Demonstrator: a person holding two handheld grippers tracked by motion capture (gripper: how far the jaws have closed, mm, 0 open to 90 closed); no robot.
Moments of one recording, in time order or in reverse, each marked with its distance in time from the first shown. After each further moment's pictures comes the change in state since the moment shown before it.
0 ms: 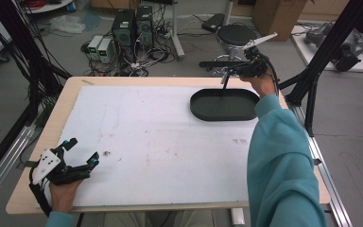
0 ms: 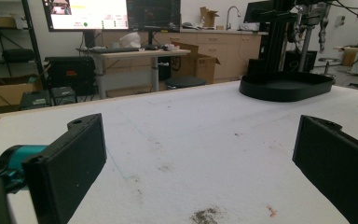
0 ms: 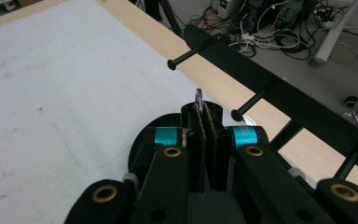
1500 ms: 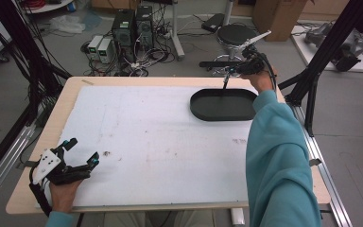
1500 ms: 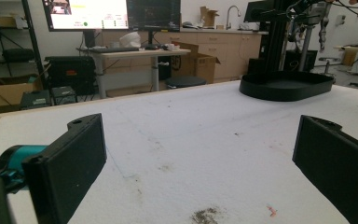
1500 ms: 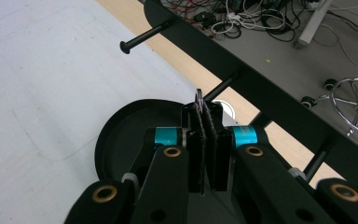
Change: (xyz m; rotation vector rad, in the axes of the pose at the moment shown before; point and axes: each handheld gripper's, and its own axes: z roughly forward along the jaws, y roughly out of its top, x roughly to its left) left arm 0.000 0.000 0.000 -0.001 -0.001 0.001; right arm -0.018 0.004 0.016 0.091 -0.064 -0.013
